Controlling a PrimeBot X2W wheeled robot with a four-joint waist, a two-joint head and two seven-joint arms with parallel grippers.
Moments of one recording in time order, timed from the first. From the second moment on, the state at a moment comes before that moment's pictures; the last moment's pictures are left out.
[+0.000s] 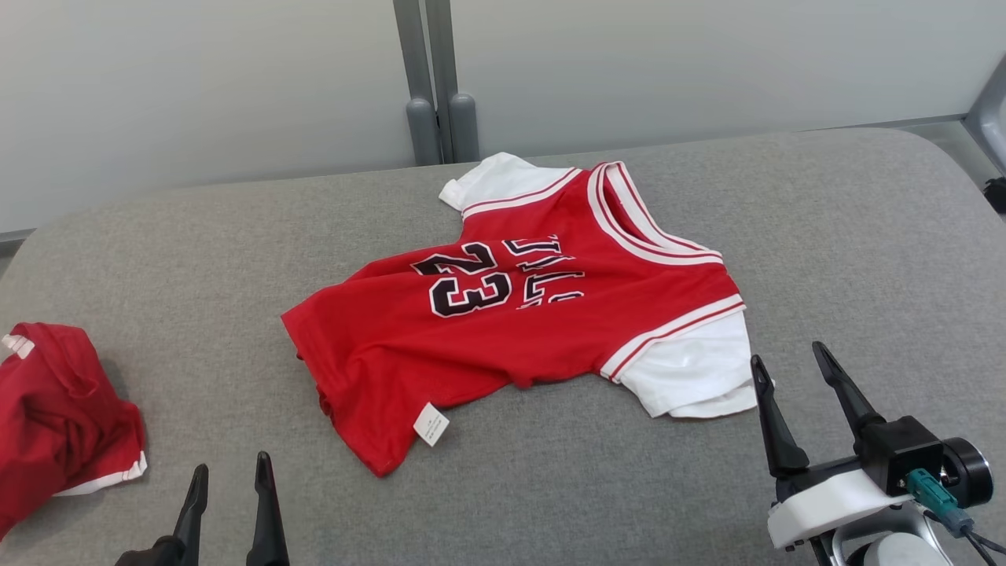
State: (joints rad) left arm 0.17 0.07 -0.02 0.12 -0.32 -0.01 -0.26; right arm 0.02 -0.11 0.04 0.11 0.05 0.13 -0.26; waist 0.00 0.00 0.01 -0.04
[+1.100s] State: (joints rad) left arm -0.09 0.05 -0.35 0.43 -0.40 -0.02 -0.02; right arm -0.38 -0.13 0.03 0.66 -0.01 0.13 0.02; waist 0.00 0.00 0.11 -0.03
